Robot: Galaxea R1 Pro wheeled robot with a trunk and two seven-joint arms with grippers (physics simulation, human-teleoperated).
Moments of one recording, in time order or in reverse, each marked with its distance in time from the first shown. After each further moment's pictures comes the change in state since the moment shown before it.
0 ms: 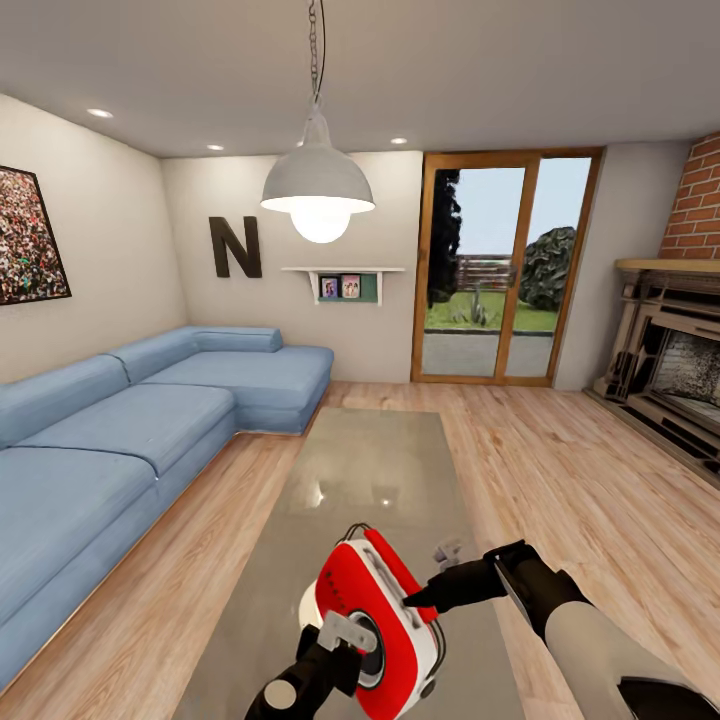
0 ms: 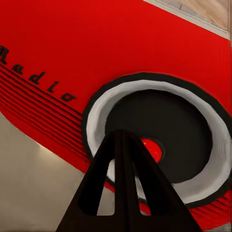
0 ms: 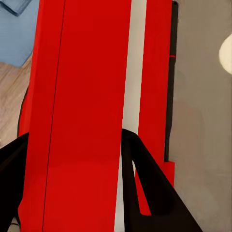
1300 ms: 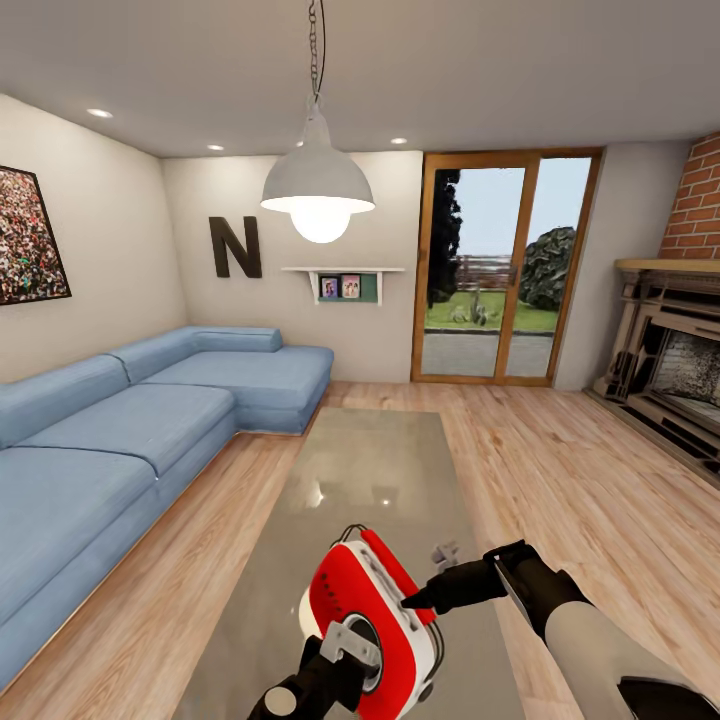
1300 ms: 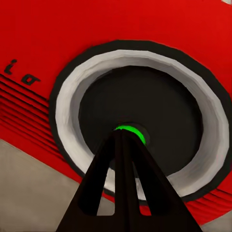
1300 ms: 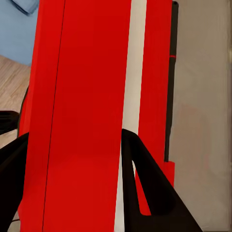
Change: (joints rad) left arm -0.002 0.000 0.004 0.042 -0.004 -0.004 -0.053; right arm 0.000 0.000 -0.001 0.000 0.004 -0.001 0.043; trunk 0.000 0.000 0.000
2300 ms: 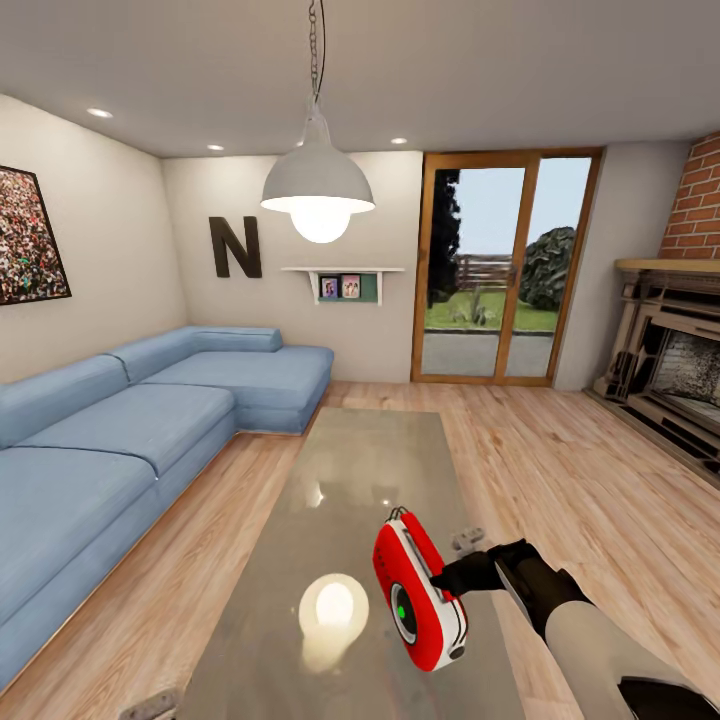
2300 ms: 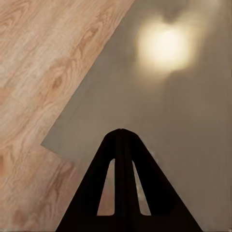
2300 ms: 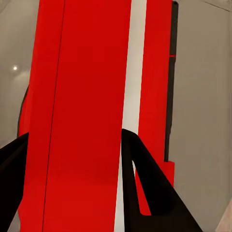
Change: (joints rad) left arm 0.000 0.099 0.913 0.216 0.004 -0.002 -0.008; right arm 0.000 0.000 -0.008 -0.008 0.000 -0.032 -0.474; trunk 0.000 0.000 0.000
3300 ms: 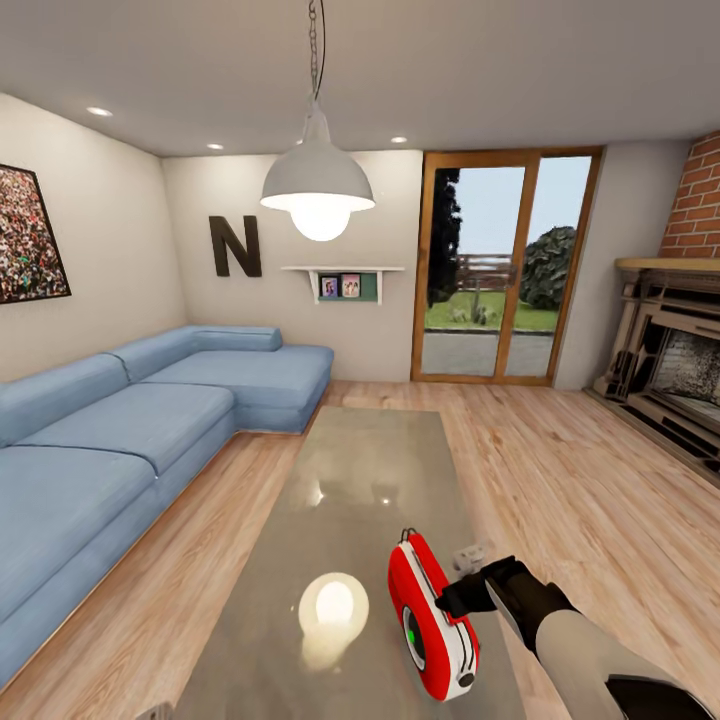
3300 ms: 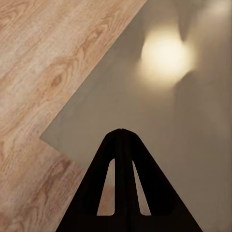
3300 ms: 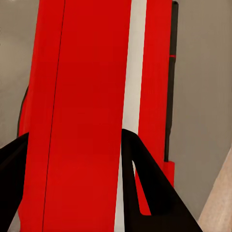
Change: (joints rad) left arm 0.000 0.037 0.006 0.131 0.108 -0.142 0.010; right arm 0.000 0.029 0.005 0.110 -0.007 0.017 -0.184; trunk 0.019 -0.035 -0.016
